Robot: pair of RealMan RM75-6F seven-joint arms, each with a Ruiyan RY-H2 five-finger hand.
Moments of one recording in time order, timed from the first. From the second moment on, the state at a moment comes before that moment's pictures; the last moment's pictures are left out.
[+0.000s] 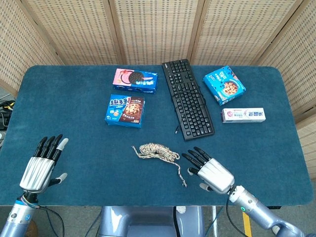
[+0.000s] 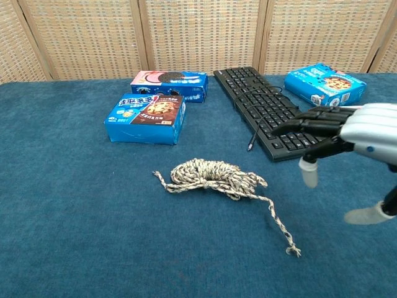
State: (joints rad) left arm -0.19 -1.23 0.03 -1.78 1.57 1.48 0.39; right arm 0.50 -1.26 -0.02 -1.66 -1.86 1.11 -0.18
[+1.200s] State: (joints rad) left arm -0.19 -1.26 0.03 -1.77 1.59 1.42 0.43; right arm 0.65 -1.48 0.00 -1.54 -1.68 0.83 -0.60
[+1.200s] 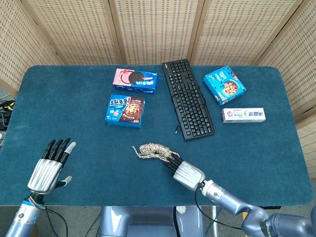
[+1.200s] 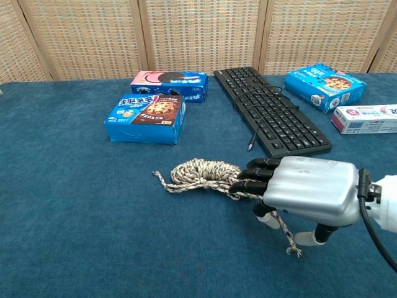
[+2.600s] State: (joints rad) left arm -0.20 -1.26 0.01 -1.76 1.58 1.38 0.42; right arm 0.66 -1.50 -0.04 -1.50 -1.68 0.95 -0.51
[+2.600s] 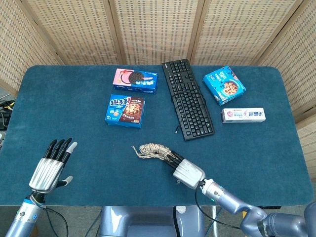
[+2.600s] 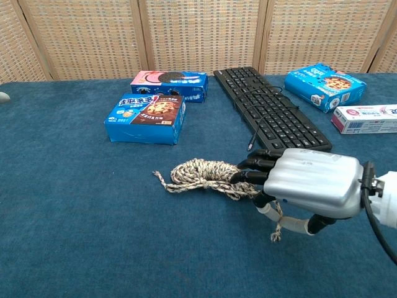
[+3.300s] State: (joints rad) left arm -0.51 -1.48 -0.11 -1.56 1.53 1.04 0.39; right arm 0.64 -1.44 -0.07 -1.47 -1.73 1.03 -0.39
